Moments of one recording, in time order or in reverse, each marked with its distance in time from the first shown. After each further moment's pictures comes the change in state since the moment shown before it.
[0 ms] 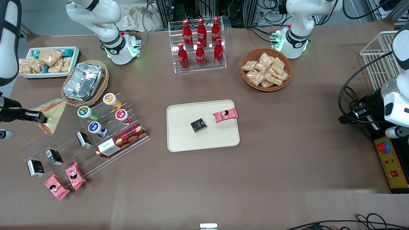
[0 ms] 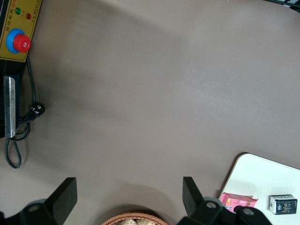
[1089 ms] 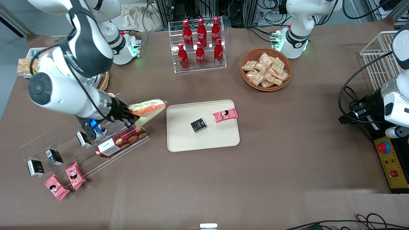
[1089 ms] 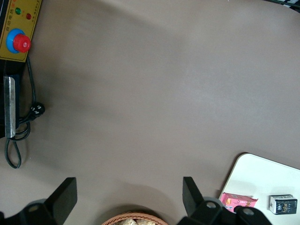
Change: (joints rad) arm 0.457 0.141 0.007 0.045 0.287 0.157 1.237
